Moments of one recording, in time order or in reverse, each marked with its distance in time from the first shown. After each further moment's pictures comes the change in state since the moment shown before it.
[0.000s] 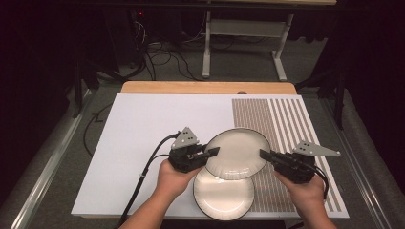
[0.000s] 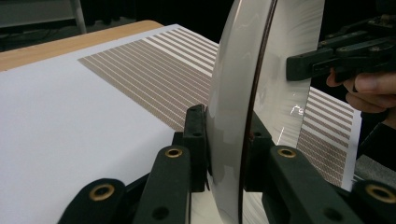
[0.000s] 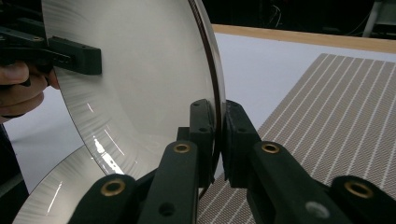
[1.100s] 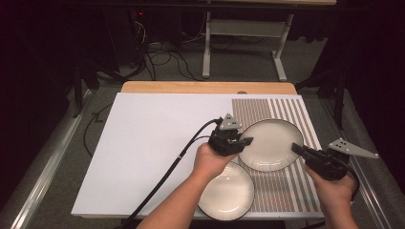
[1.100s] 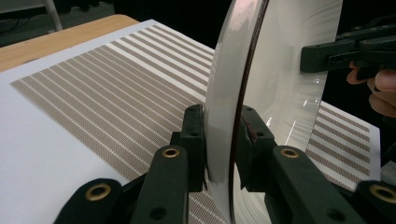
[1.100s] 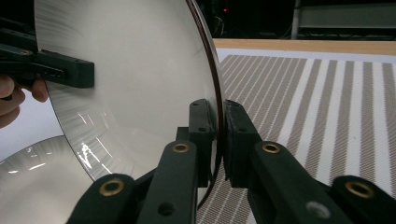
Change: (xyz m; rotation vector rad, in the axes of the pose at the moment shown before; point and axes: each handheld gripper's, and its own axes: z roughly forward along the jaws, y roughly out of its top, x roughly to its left) left arm -0.017 0.044 0.101 0.076 -0.049 0.035; right arm -0.062 -0.012 -0.048 -0.052 -0.182 0.083
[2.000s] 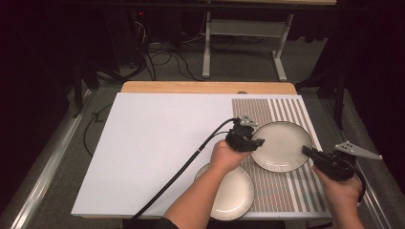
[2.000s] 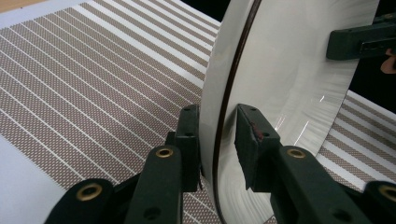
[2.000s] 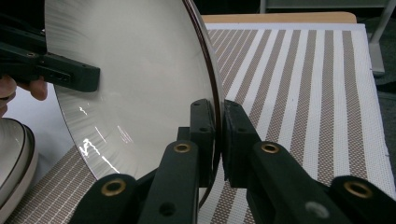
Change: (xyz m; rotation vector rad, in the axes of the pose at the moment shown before) left arm 0.012 -0.005 0.070 0.117 -0.025 -0.041; right arm -0.037 -0.020 0.001 0.062 -0.111 0.024
